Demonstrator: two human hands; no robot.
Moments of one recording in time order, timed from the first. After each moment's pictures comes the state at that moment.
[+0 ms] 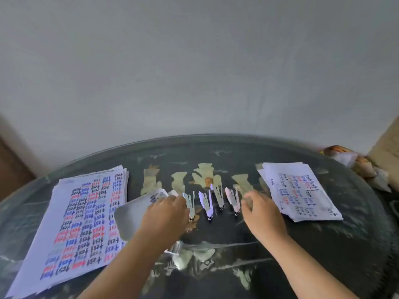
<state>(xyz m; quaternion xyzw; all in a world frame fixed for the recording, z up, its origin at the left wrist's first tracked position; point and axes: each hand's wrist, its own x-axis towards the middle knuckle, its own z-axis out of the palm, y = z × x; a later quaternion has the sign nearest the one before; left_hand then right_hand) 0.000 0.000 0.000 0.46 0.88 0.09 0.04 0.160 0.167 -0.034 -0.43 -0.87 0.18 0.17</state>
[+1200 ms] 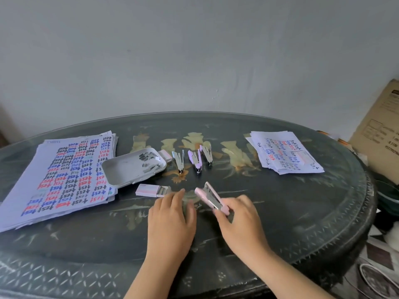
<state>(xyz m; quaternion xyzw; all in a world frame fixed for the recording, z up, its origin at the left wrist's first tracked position) 0.109 -0.049 -0.123 0.38 0.87 0.32 -0.08 0.225 0.057 -0.123 -0.35 -0.86 0.25 0.28</state>
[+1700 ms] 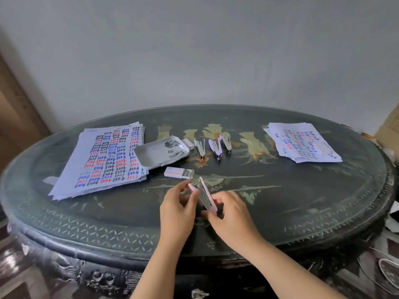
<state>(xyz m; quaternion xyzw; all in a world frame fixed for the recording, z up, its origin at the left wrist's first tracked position) 0.112 -0.098 -0.118 0.25 0.80 0.54 0.07 0.212 -0.004 -0.126 -0.27 -0.87 0.34 0.23</state>
